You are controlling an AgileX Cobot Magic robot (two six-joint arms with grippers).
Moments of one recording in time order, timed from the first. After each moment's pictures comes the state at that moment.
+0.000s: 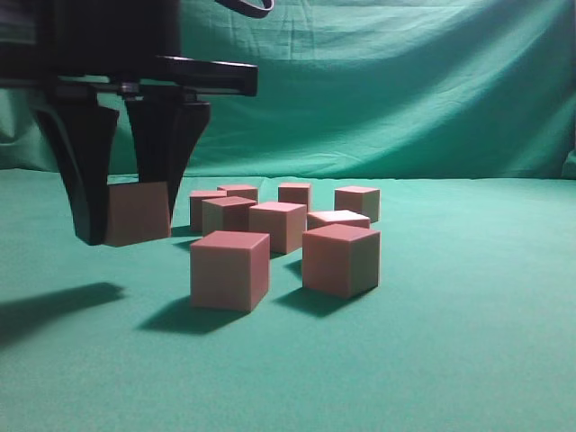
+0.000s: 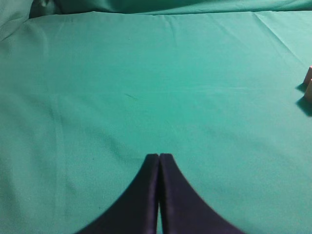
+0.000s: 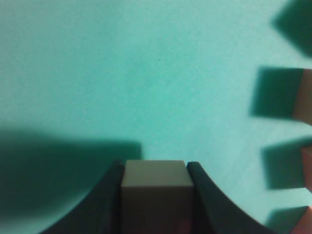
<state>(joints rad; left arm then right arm) 0.00 -0.01 0.02 0.02 0.35 0.01 1.02 2.12 -1.69 -0.08 1.11 0.21</state>
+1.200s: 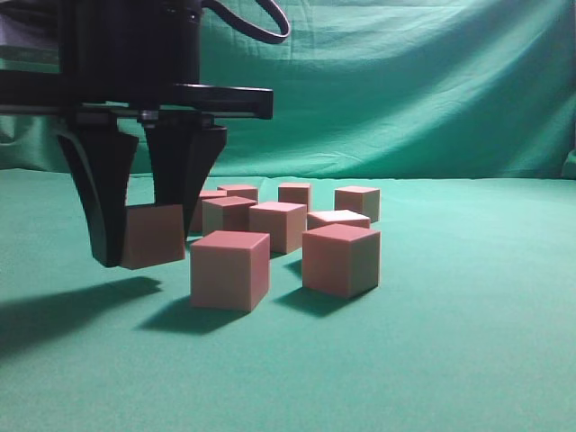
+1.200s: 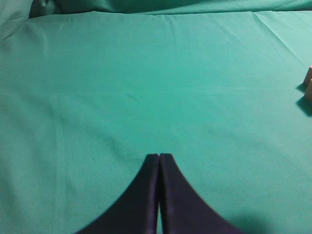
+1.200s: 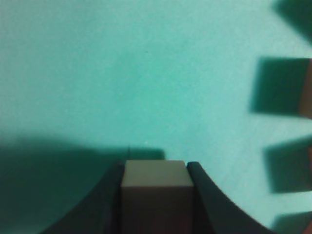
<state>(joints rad) 0.00 -0.01 0.02 0.02 0.35 0.01 0.99 2.12 -1.64 -0.05 1.06 0.20</state>
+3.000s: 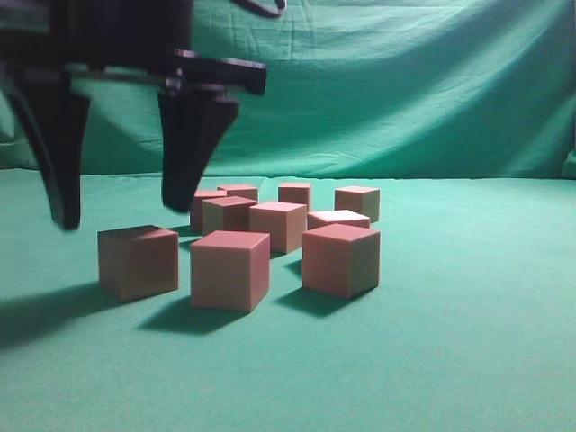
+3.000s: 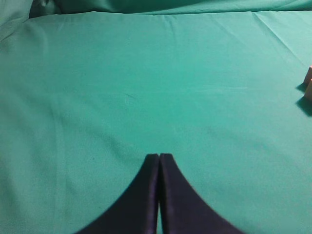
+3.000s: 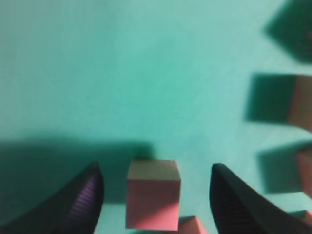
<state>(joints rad) 0.00 -0.01 0.02 0.02 0.35 0.01 0.99 2.09 -1.64 -0.04 1.04 0.20</state>
